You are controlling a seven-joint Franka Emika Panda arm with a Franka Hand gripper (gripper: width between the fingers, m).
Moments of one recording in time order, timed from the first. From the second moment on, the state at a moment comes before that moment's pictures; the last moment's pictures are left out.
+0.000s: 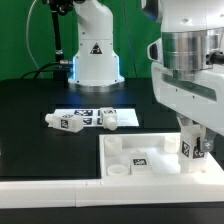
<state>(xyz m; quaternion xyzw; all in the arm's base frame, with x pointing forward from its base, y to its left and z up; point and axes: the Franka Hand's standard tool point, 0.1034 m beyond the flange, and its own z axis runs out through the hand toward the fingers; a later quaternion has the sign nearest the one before) 0.640 0.117 0.068 -0.77 0.64 0.01 0.05</state>
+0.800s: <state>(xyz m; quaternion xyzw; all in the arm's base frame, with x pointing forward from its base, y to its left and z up) 0.643 0.114 0.067 -0.56 0.83 0.01 0.08</state>
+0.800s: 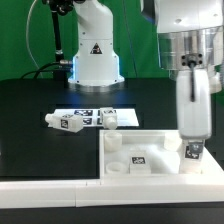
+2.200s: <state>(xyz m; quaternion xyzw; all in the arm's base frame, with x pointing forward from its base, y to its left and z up) 0.658 0.114 0.128 -0.66 0.74 -0.02 0.13</state>
